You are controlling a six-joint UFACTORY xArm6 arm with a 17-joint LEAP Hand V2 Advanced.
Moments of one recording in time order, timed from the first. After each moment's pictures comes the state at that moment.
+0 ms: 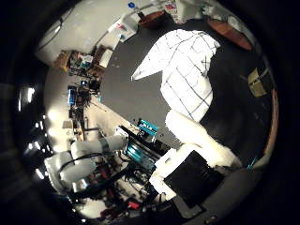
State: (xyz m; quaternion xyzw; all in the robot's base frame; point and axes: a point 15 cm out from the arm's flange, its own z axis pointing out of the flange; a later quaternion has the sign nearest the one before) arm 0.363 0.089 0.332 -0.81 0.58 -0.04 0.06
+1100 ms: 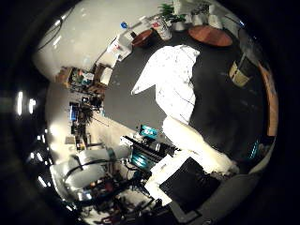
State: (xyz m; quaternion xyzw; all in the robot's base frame) arm 0.322 0.028 0.371 -0.74 0.66 -0.07 0.11
